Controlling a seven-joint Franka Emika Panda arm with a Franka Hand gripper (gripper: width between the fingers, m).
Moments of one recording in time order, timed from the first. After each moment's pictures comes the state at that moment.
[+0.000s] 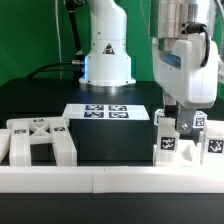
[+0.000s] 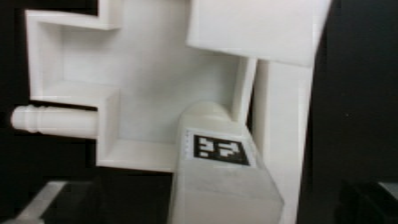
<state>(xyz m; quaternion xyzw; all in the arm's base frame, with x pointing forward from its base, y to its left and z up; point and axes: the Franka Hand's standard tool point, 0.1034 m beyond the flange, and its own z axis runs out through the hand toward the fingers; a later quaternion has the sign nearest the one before) 0.625 0.065 0.085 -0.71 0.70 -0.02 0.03</state>
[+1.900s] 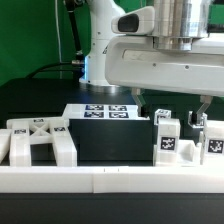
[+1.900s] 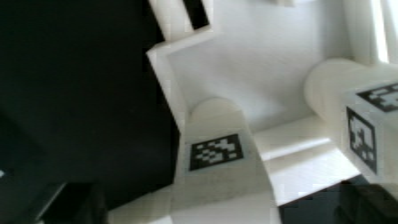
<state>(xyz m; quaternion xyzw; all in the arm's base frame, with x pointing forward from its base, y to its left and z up) 0.612 0.057 0.086 -0.98 0.19 -0.03 0.00</state>
